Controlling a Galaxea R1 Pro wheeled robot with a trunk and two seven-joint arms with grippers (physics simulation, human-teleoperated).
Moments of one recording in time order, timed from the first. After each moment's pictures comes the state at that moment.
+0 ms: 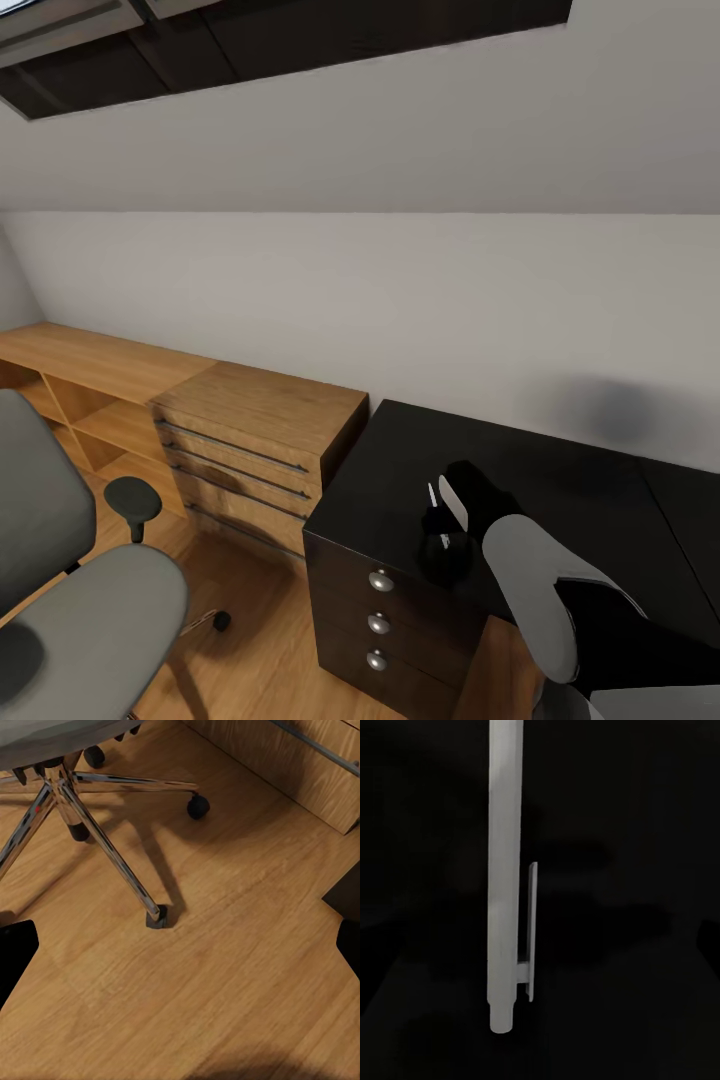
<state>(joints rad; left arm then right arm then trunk) 0.07 0.00 0.07 -0.33 0.36 -0.76 0.02 -1.00 0.14 -0.13 -0.34 0.17 0.94 -0.13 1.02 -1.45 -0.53</state>
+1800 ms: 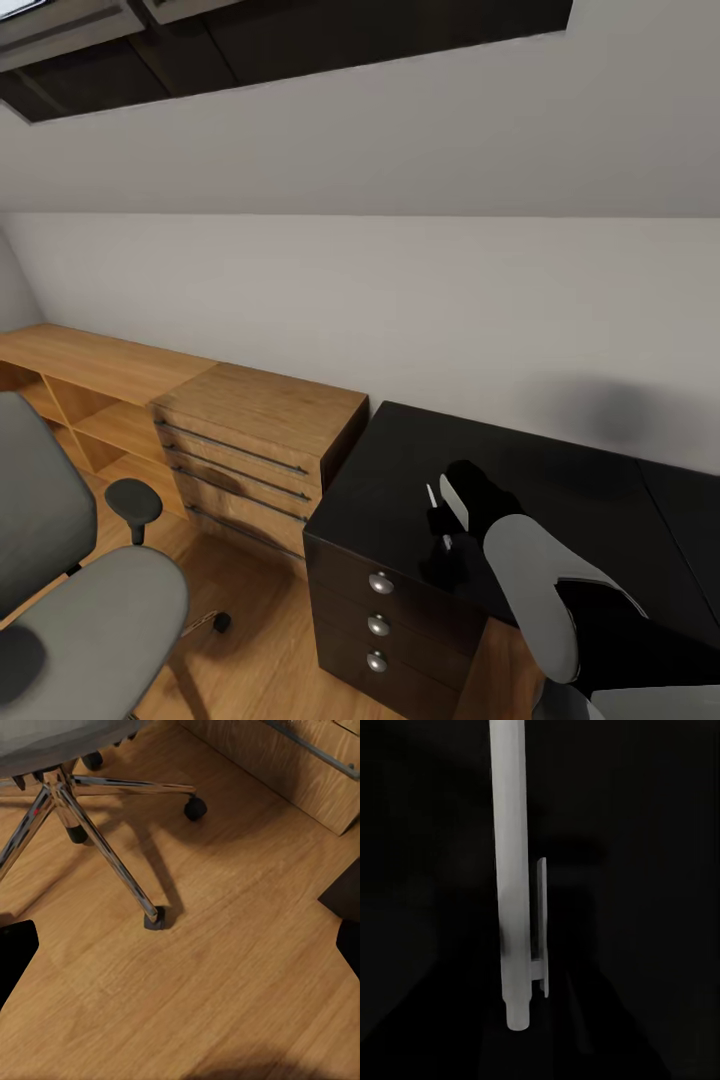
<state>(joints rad) 0.07 0.00 0.06 -0.33 0.36 -0.76 0.02 -1.00 0.14 -0.13 -0.34 0.18 0.96 -0.11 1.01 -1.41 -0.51</state>
